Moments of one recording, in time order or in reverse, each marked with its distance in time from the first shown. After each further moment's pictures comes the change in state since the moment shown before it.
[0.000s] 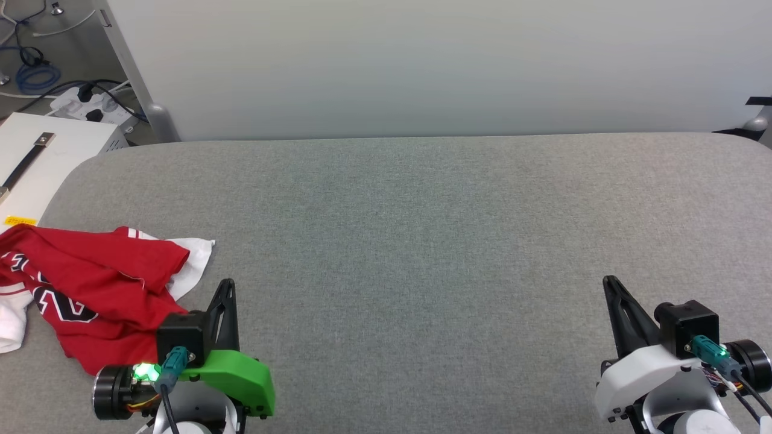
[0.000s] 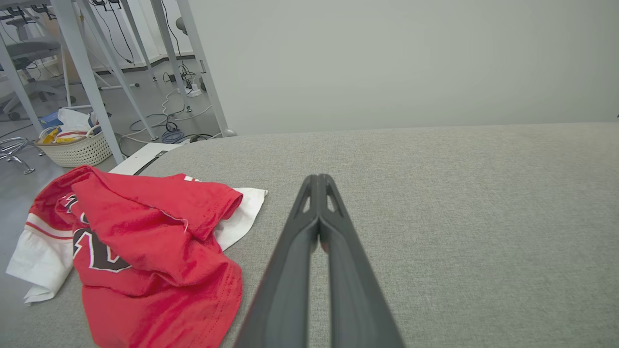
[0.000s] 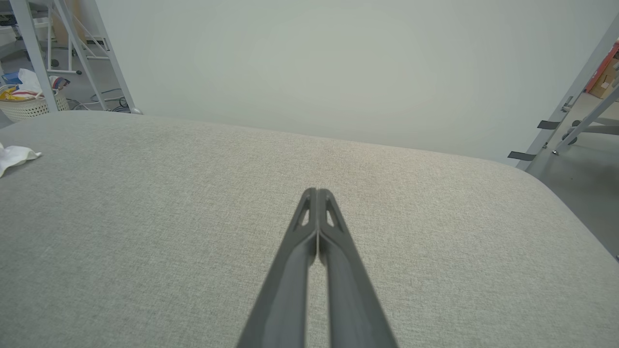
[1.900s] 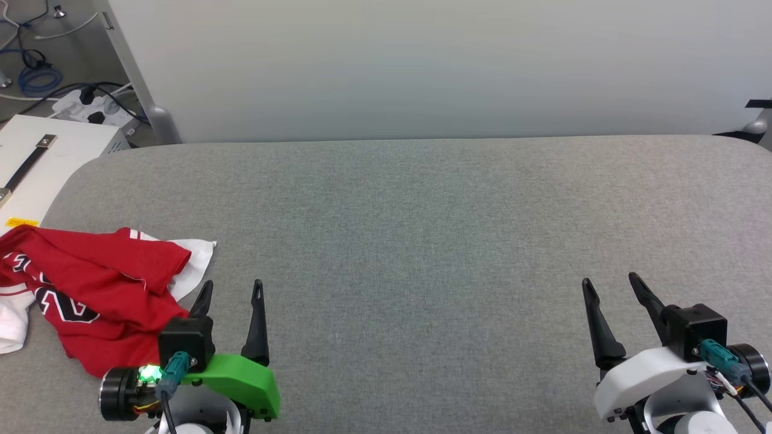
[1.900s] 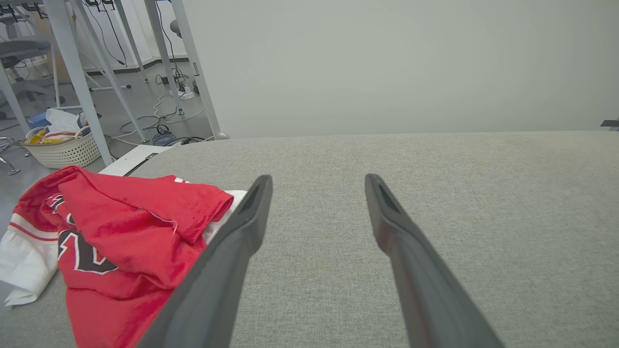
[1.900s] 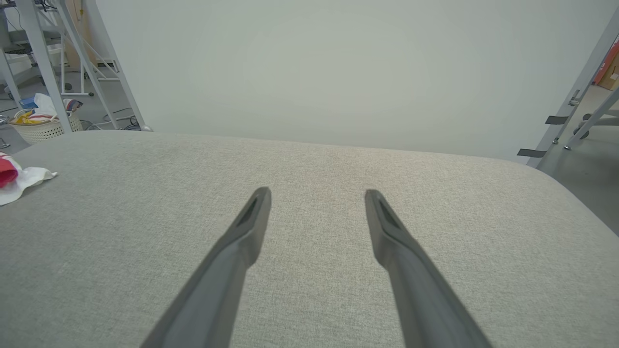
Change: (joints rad) left arm 0.001 0.000 -0.012 0.018 -0.027 -0.008 -0.037; right arm 0.000 0.000 0.001 0.016 0.057 0.000 -0.035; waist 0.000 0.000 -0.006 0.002
